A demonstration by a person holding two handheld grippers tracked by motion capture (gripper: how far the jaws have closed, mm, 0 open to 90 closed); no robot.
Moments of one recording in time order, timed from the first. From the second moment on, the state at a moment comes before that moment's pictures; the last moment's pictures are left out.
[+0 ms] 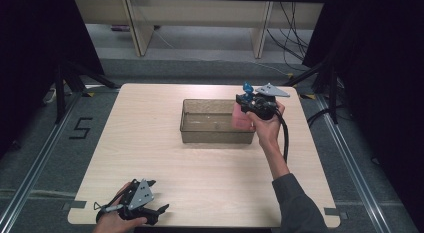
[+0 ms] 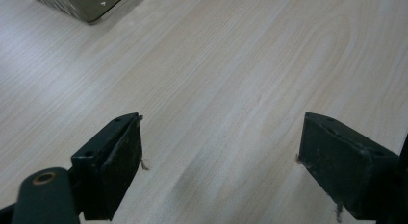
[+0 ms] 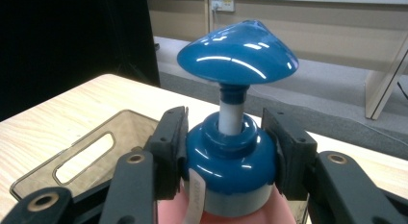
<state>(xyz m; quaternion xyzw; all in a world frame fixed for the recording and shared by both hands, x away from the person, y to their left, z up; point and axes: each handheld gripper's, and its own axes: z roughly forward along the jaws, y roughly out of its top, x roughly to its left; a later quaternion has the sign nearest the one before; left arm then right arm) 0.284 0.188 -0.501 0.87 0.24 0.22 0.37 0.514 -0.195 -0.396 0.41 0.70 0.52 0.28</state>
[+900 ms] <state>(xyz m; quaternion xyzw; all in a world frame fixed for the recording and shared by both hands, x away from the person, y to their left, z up) 0.283 0.189 -0.499 0.87 0.24 0.21 0.37 0.512 -0.198 -0.415 0.42 0.71 0.50 0.27</state>
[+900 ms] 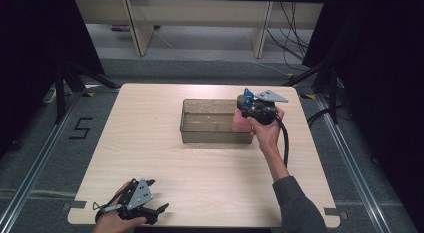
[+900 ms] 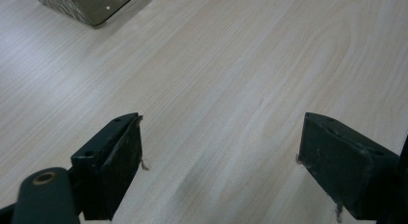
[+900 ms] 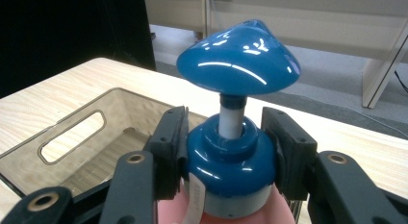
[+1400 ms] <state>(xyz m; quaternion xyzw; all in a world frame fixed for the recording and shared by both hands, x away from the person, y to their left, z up) 0.283 0.189 -0.499 0.87 0.24 0.21 0.37 0.510 -0.197 -0.422 0.42 0.71 0.50 0.26</state>
